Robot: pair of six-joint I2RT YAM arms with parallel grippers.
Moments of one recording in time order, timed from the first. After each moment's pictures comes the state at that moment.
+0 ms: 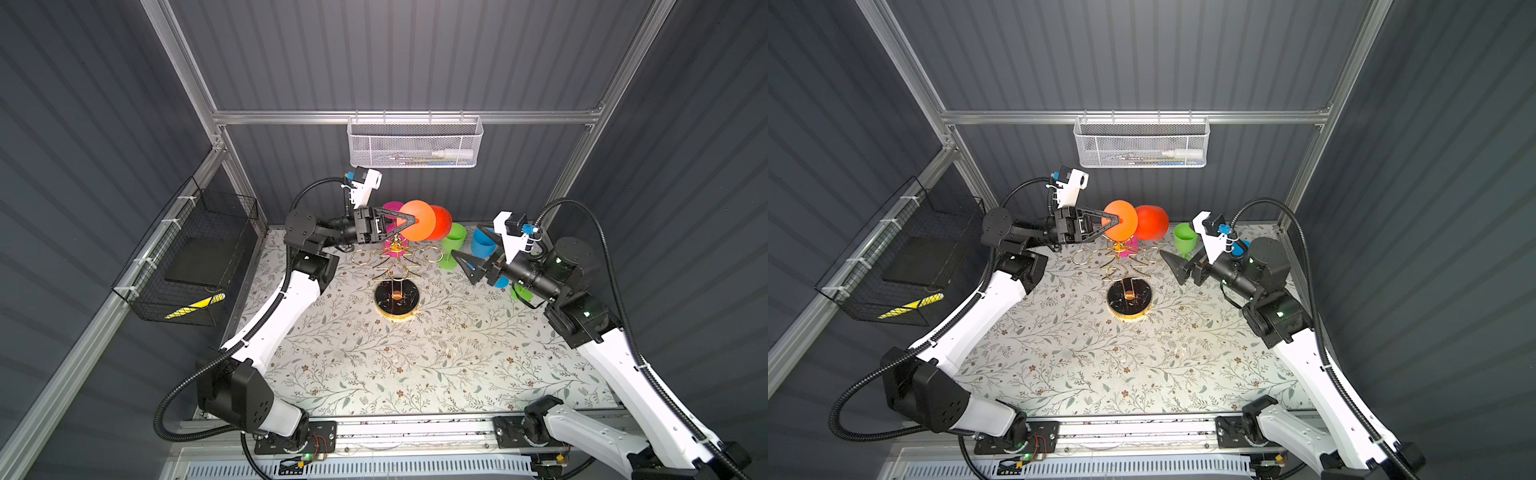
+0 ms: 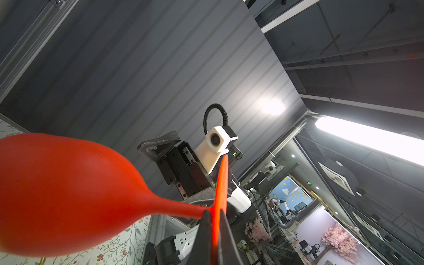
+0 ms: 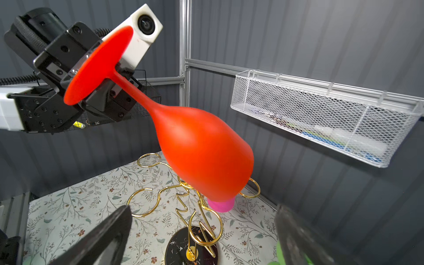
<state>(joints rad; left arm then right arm) -0.43 1.48 1.41 0.73 1.16 -1.41 0.42 1.01 1.14 -0.10 -0.44 -0.10</state>
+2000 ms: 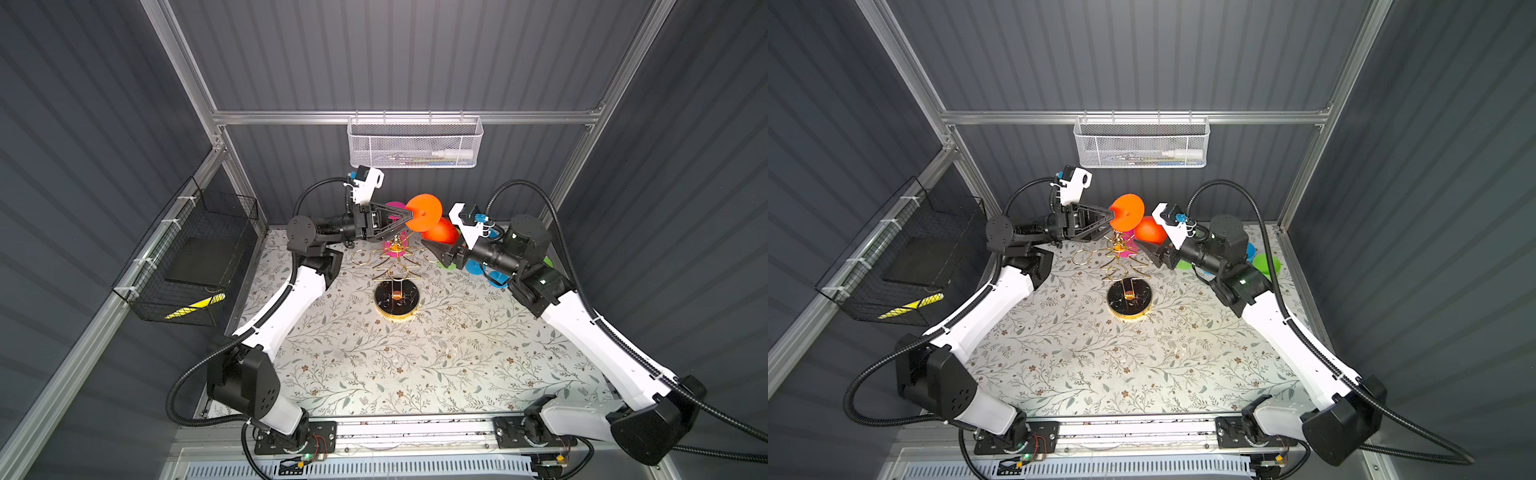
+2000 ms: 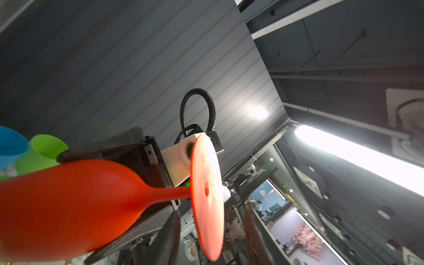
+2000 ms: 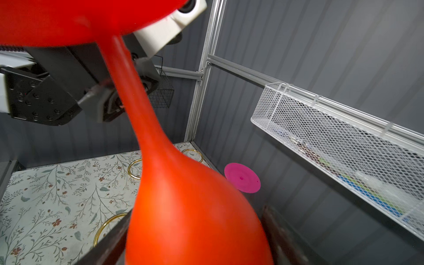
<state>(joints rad) -0.43 1.52 1.41 0.92 1.17 -1.62 0.51 1.25 1.27 -0.01 -0.47 -0.25</state>
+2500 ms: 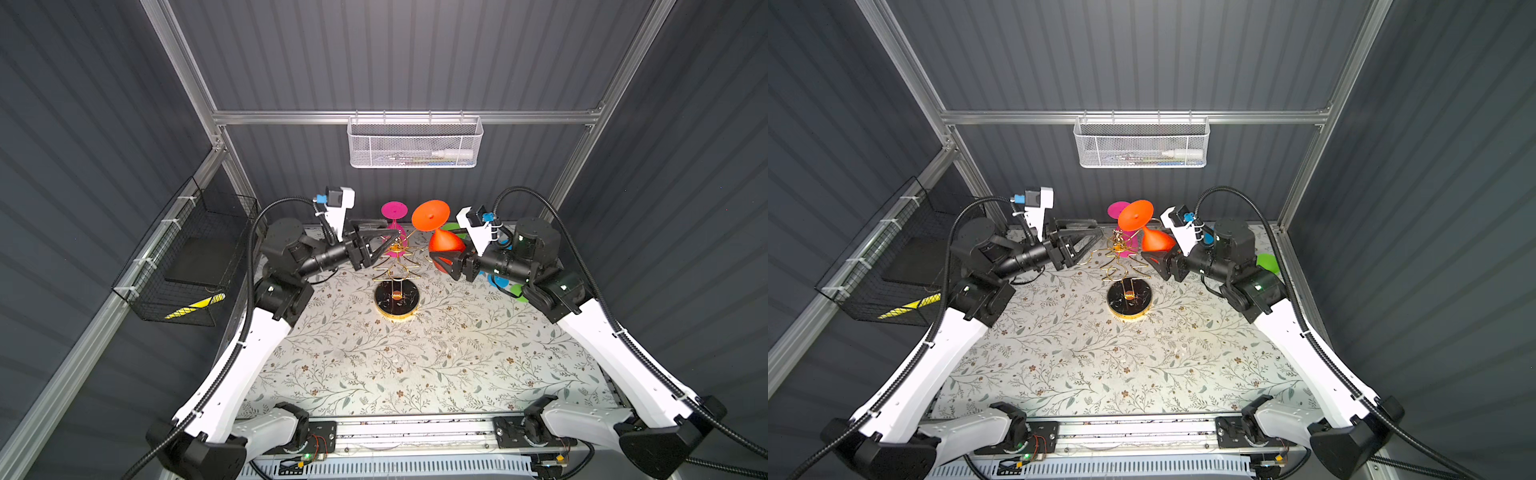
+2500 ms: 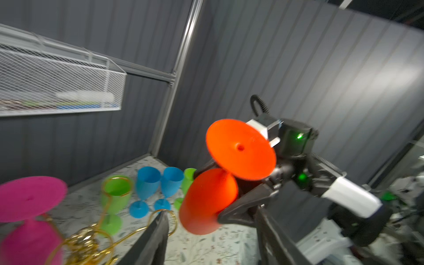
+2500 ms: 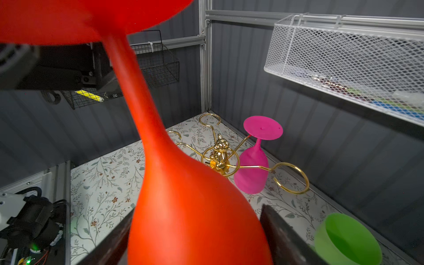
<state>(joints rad) -0.43 1.14 1.25 0.04 0.71 -0.36 0.52 1.20 1.37 -0.39 -0.44 -0.08</state>
